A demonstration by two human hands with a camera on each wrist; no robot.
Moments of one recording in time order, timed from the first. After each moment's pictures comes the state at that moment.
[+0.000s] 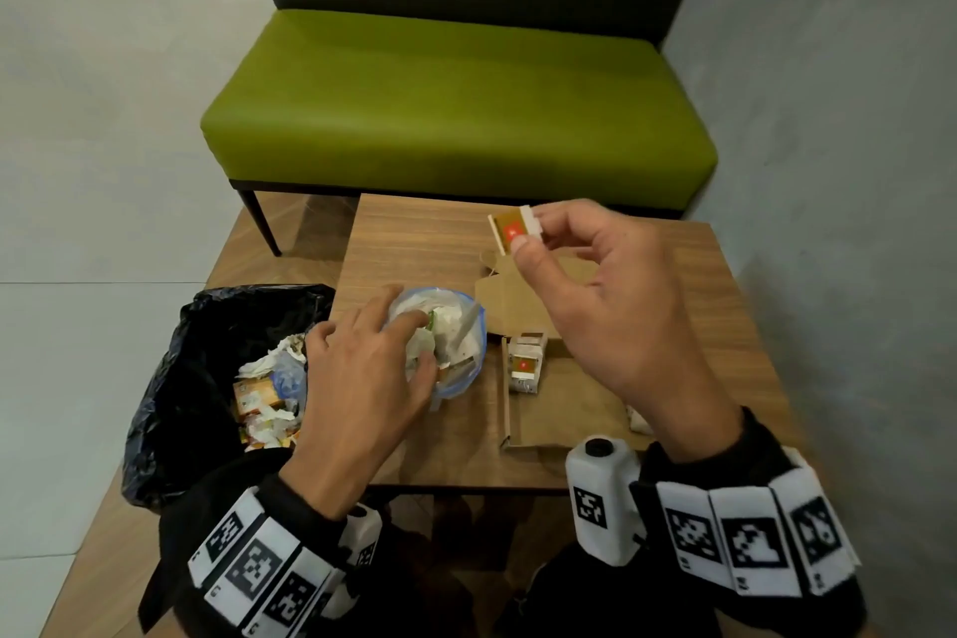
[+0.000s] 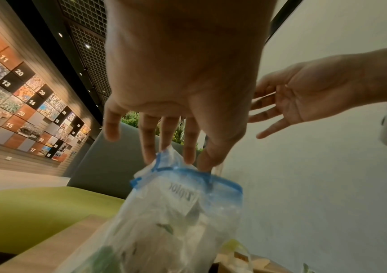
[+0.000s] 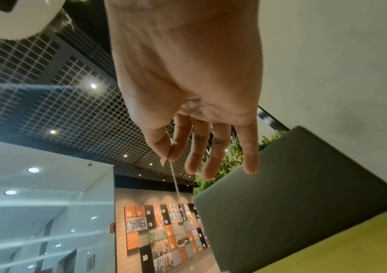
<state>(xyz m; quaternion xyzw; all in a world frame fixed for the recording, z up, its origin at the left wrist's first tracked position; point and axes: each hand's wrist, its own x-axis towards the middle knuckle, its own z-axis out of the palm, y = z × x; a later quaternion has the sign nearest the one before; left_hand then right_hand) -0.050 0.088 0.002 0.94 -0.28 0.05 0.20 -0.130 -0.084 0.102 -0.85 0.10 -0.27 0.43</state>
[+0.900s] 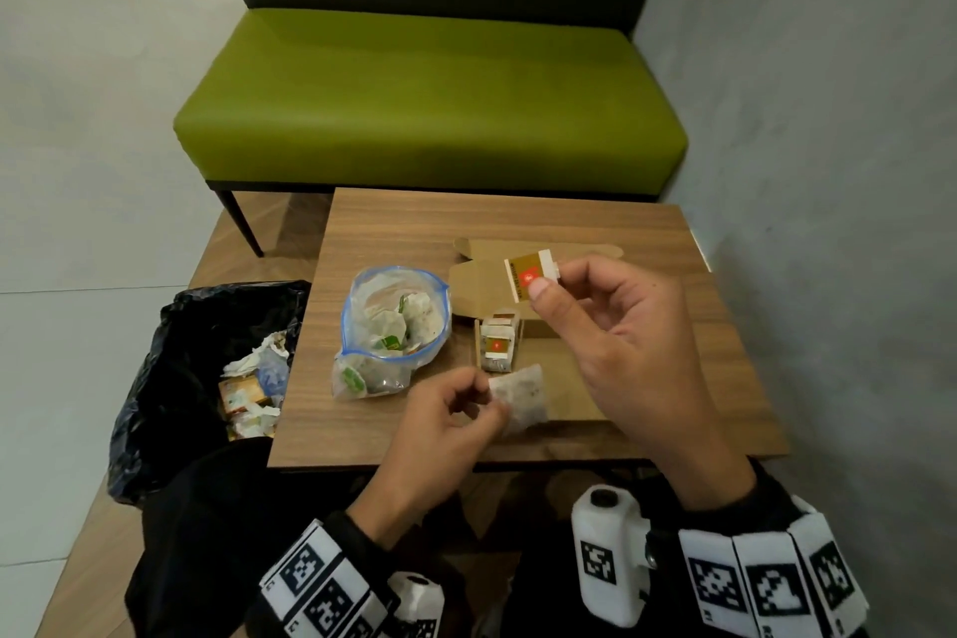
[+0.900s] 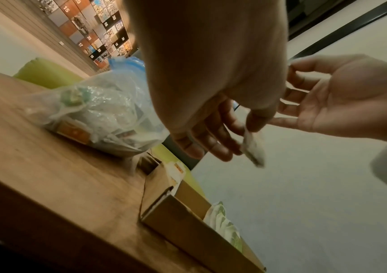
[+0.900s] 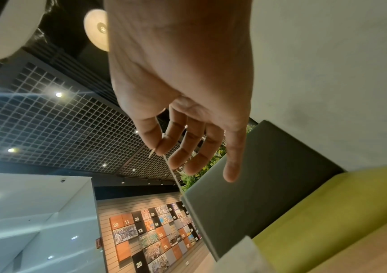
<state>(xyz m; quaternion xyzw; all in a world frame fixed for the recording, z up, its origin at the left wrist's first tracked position) -0.124 0.052 -0.023 0.72 -0.28 -0.23 0.59 -0.191 -0.090 0.086 -0.78 0.12 -0.25 0.55</state>
